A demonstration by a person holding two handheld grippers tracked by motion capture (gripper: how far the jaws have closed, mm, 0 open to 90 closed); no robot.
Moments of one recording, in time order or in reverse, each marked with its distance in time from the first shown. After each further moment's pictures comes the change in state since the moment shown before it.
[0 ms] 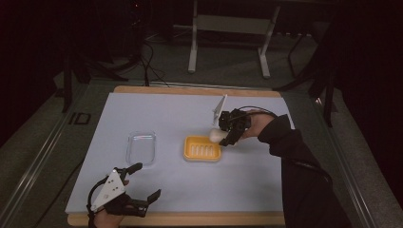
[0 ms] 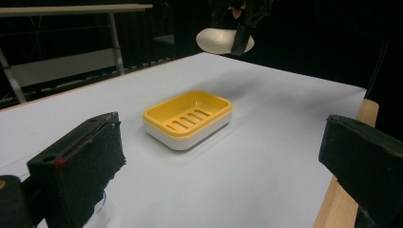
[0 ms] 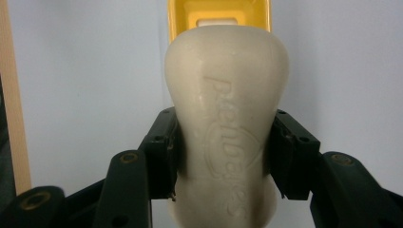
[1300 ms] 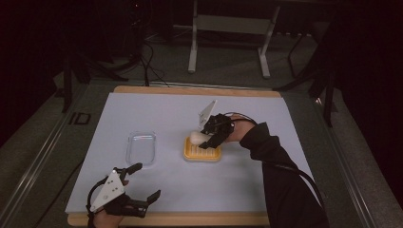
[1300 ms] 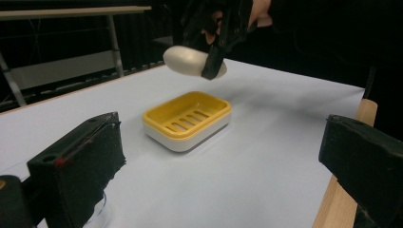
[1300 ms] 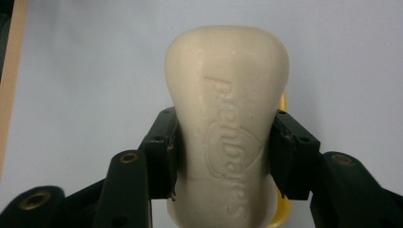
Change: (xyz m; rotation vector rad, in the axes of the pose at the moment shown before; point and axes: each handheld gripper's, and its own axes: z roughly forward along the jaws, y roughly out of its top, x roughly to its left) left arm -0.001 0.001 -0.001 -0.005 -0.006 0.009; right arm 0.002 0.023 0.042 -0.247 0.036 -0.062
